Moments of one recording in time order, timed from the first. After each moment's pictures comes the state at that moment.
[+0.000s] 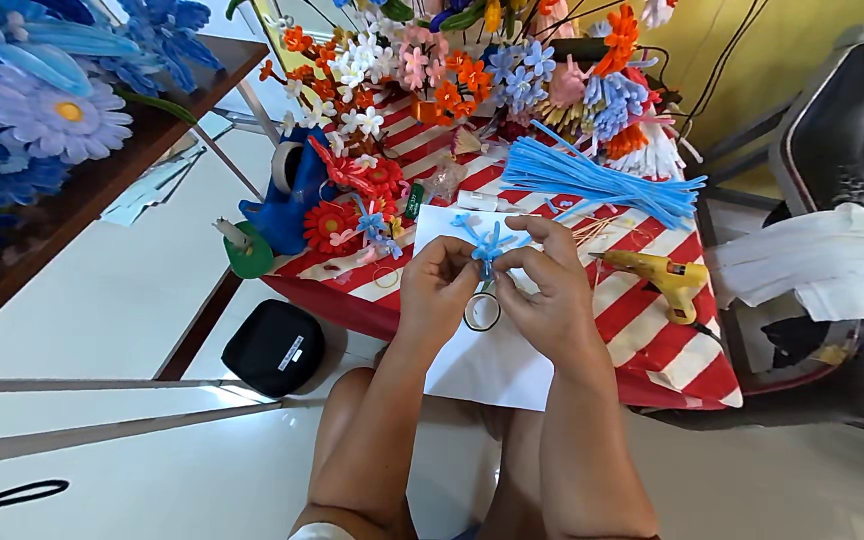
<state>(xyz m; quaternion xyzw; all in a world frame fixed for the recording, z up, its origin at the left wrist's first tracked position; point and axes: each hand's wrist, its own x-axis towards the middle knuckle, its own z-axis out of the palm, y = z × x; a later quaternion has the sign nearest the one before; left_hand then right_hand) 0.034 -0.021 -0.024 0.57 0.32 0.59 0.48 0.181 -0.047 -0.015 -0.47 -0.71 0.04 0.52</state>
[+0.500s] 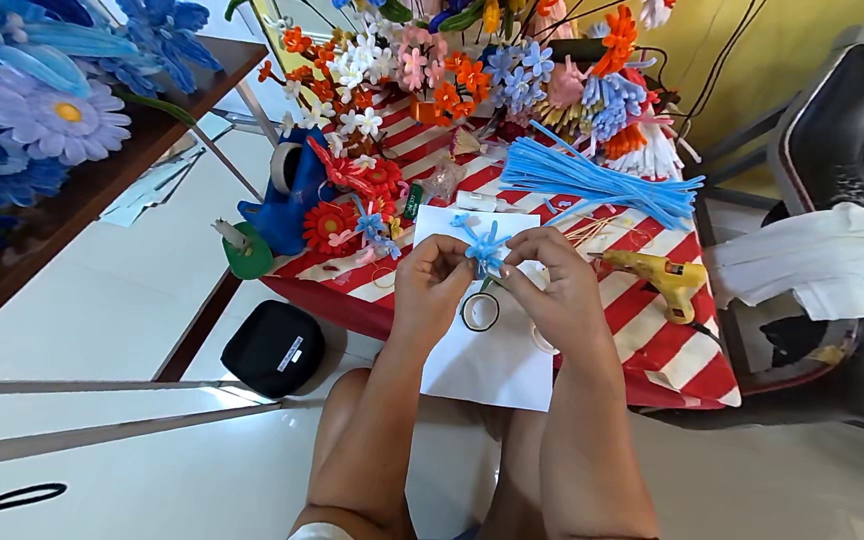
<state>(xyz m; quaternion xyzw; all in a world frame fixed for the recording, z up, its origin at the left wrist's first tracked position) 0.030 -0.018 -0.024 0.55 0.32 0.59 0.50 0.192 -0.050 -0.011 -0.51 -0.65 0.20 0.54</state>
